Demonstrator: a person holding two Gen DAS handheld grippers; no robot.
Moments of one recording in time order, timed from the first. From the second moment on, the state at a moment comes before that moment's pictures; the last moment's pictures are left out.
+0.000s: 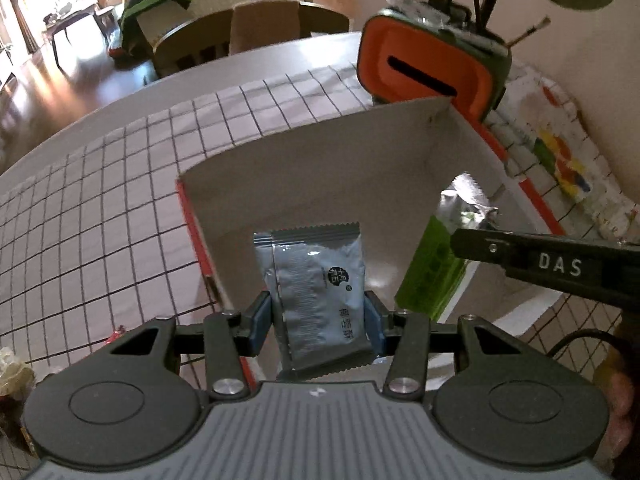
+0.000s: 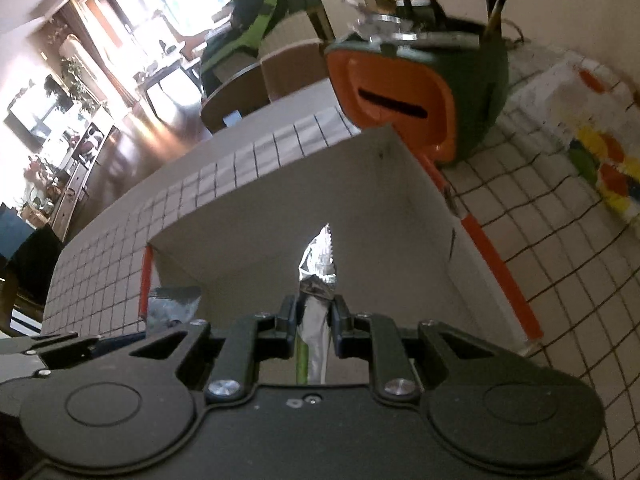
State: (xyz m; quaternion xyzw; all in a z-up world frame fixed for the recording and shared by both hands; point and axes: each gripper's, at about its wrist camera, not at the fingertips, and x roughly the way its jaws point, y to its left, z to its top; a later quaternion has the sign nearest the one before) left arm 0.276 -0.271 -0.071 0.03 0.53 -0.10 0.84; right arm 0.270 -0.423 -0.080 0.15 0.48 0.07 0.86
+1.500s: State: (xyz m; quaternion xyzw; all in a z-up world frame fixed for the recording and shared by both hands) left arm 0.257 -0.266 -0.068 0.03 0.52 -0.12 0.85; right arm 0.259 -0.420 -0.072 0.10 0.51 0.10 0.85
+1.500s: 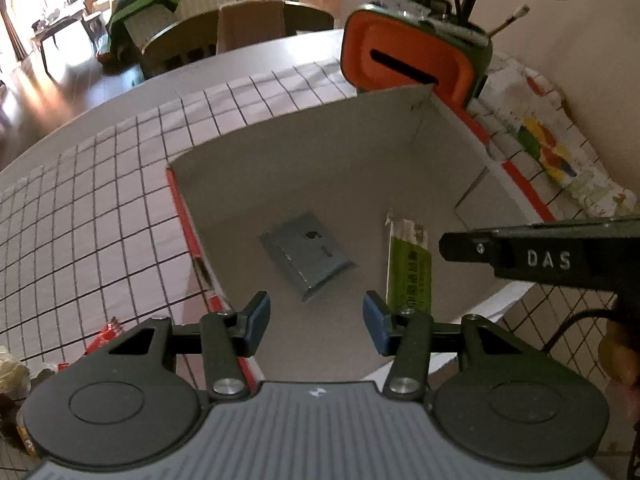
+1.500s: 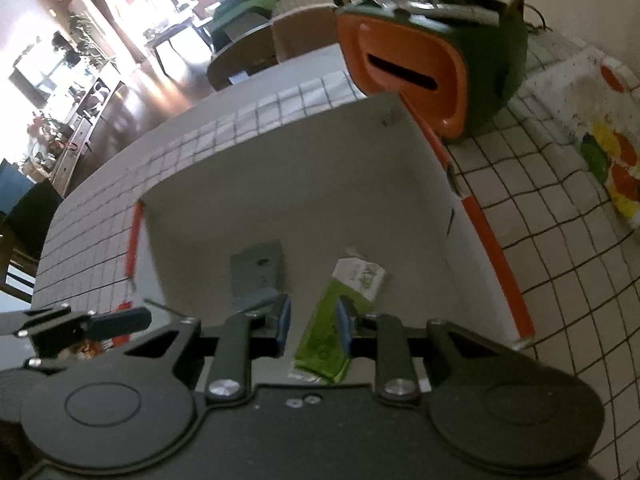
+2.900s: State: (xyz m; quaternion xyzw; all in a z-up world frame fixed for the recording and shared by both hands) left arm 0.127 -0.044 -0.008 -0.04 0.41 -0.08 0.91; right arm 0.172 -0.252 -0.027 0.04 0.40 0.18 0.90
